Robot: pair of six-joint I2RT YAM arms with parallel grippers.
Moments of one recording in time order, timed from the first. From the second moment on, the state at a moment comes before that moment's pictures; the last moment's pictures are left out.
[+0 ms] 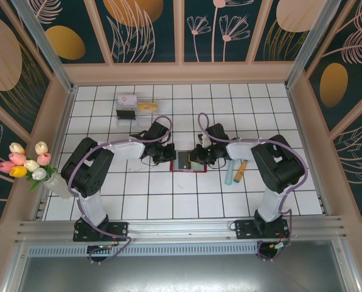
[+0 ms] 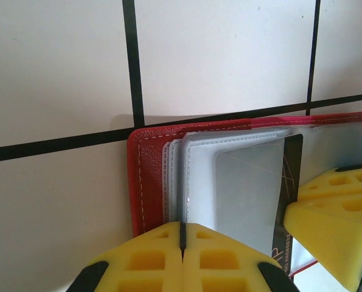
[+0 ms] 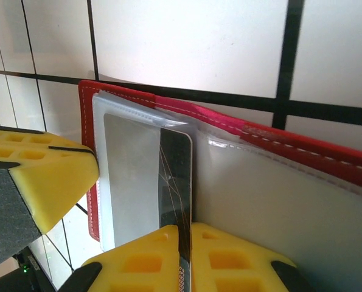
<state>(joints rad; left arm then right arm) -0.60 1.83 1.01 -0.24 0.33 -0.72 0.52 1.79 0.86 -0.09 -0.58 0.65</state>
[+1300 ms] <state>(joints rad) -0.63 1.86 0.98 -0.12 0.48 -0.79 0.50 1.78 0.85 -0.11 -0.58 0.64</state>
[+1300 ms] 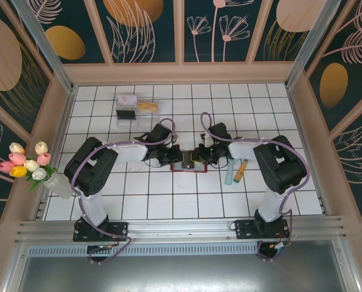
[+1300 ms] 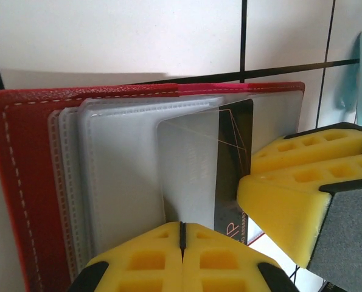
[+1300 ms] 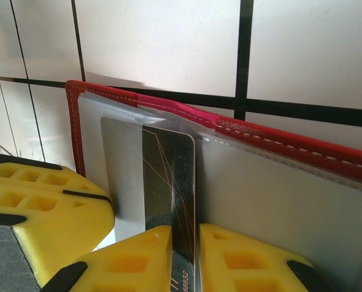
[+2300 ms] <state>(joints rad) -0.64 1.85 1.00 -0.15 0.41 -0.79 0.46 1.64 0.78 -0.09 -0.60 0.65</state>
